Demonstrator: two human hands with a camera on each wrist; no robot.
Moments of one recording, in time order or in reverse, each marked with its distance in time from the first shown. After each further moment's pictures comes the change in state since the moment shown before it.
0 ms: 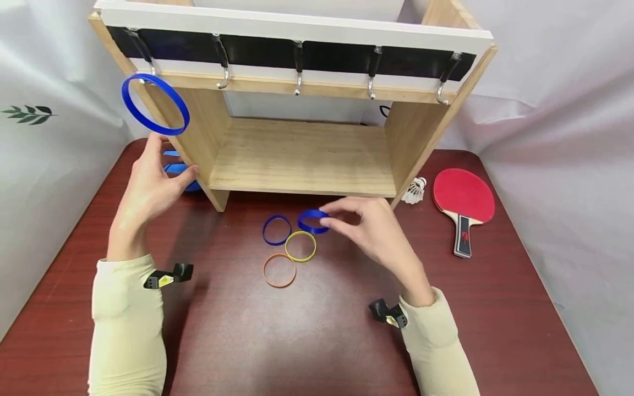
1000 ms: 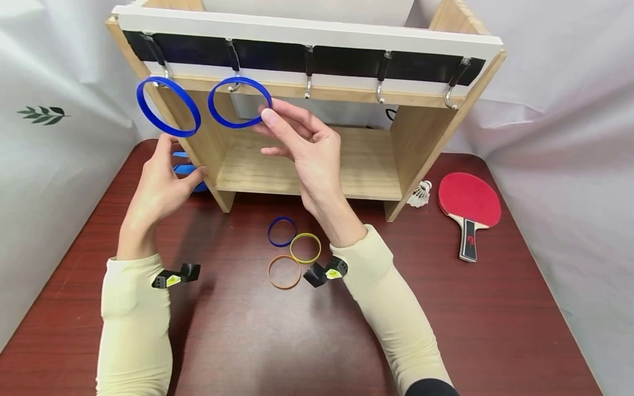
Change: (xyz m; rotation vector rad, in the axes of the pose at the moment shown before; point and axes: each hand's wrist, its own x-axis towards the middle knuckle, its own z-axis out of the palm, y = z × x) left_hand 0.000 0.002 -0.001 -0.012 0.003 0.010; right_hand 0.121 -0.074 0.041 1.280 0.376 0.039
